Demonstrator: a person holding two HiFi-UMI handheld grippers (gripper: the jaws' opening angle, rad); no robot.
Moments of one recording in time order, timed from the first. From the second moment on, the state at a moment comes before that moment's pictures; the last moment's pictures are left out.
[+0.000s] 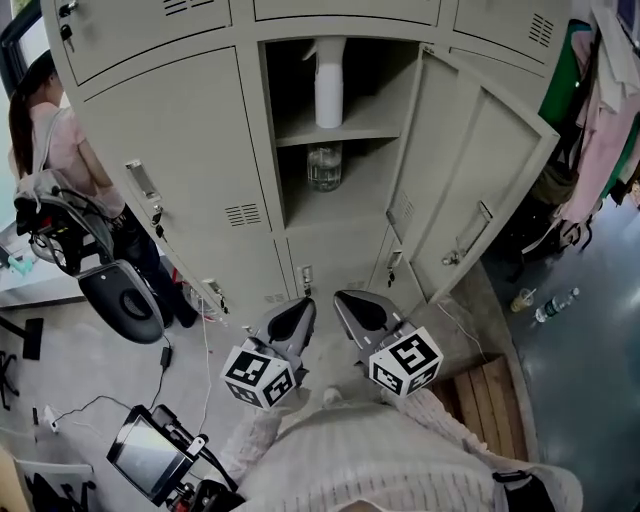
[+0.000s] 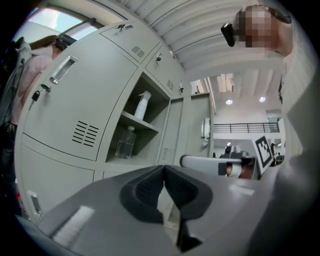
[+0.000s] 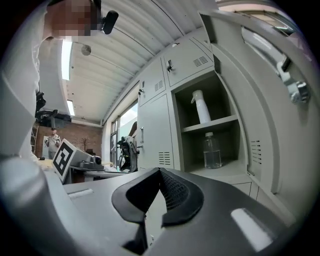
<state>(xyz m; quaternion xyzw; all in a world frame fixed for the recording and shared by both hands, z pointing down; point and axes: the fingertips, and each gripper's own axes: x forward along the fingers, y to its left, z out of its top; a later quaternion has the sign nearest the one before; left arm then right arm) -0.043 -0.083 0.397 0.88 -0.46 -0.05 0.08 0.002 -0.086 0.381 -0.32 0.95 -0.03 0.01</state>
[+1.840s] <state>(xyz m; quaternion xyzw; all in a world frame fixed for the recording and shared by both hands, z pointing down) -0.061 -0.239 0.360 0.88 -0.47 -0.06 0.06 -0.024 -0.345 0.339 -0.43 0.90 0.02 0.01</state>
